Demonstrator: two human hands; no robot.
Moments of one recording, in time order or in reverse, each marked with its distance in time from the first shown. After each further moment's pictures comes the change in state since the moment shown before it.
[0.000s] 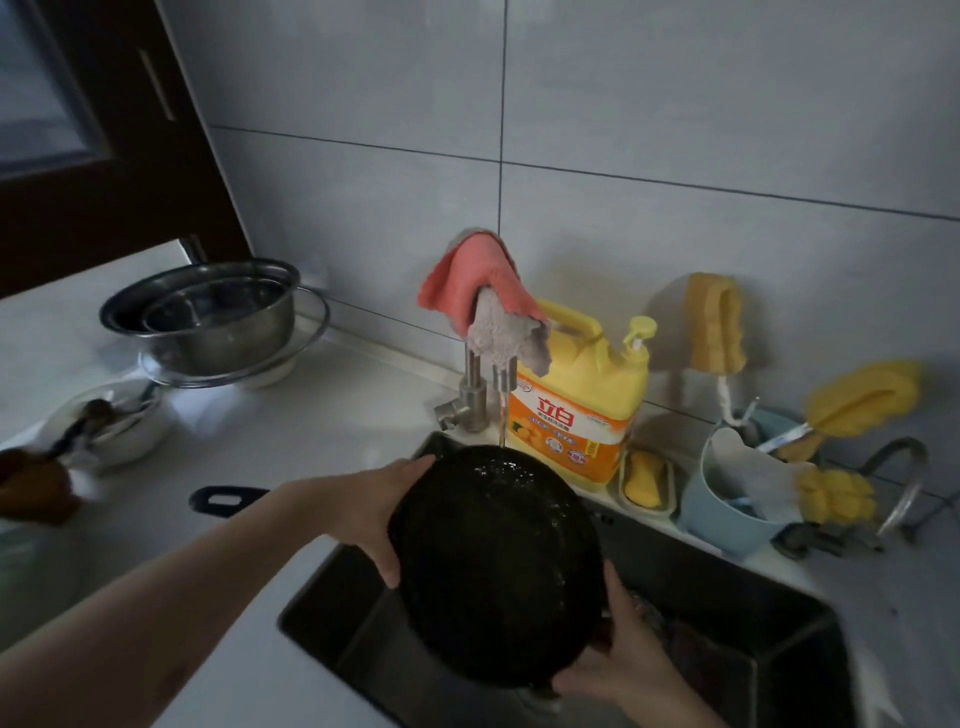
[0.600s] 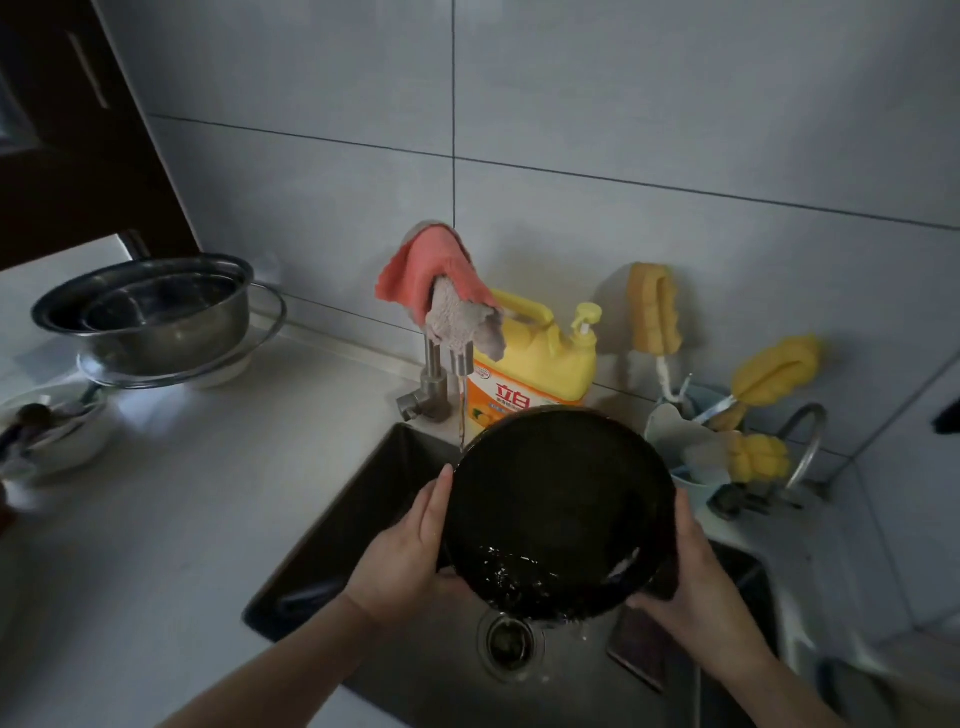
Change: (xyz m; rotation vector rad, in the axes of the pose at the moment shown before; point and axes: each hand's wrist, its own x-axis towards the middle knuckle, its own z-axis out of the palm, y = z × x) left_hand 0.010 0.058 0.110 0.172 0.650 0.137; right_hand -0.043 -0.011 -0.081 -0.622 0.444 -0.280
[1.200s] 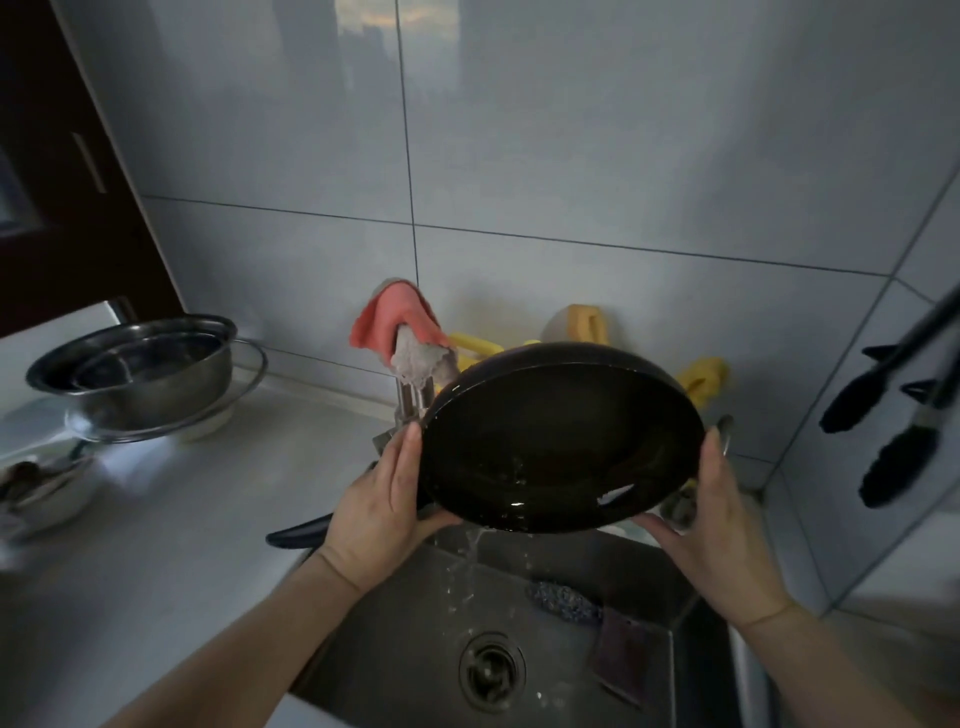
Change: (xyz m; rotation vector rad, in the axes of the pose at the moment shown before) left_hand 0.038 0.046 -0.080 0.115 0.454 0.263; right_hand 0.006 -0.055 -0.090 -0.249 0.420 -0.330
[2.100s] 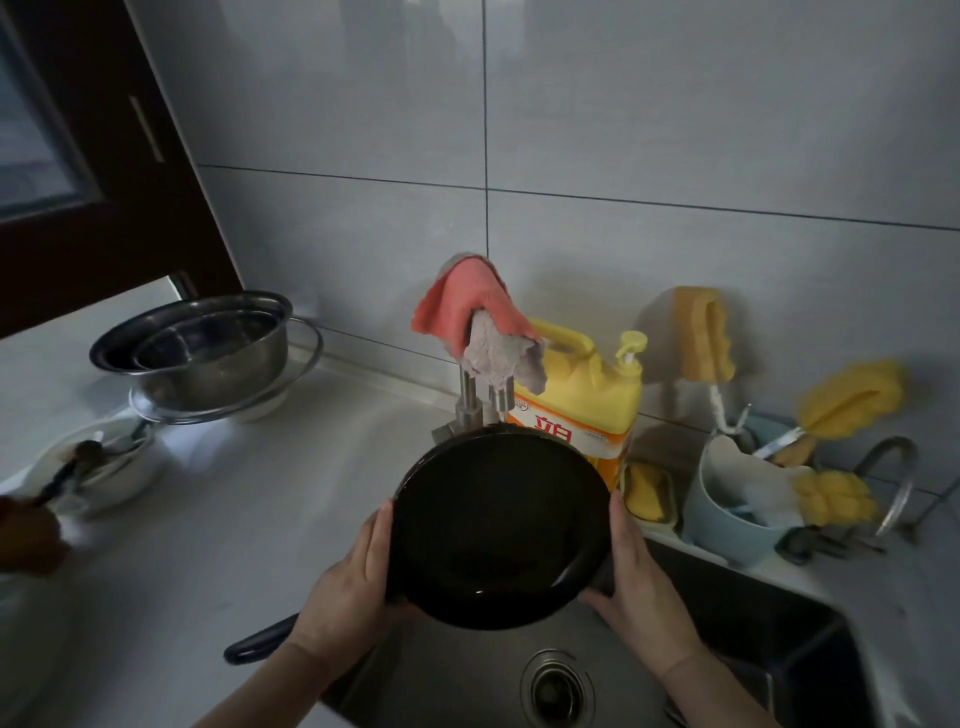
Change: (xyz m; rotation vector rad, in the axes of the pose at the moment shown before) left_hand -0.110 -0.093 0.026 0.074 -0.476 -0.407; right_hand -0.016 -0.029 0.173 0.172 -0.450 0.168
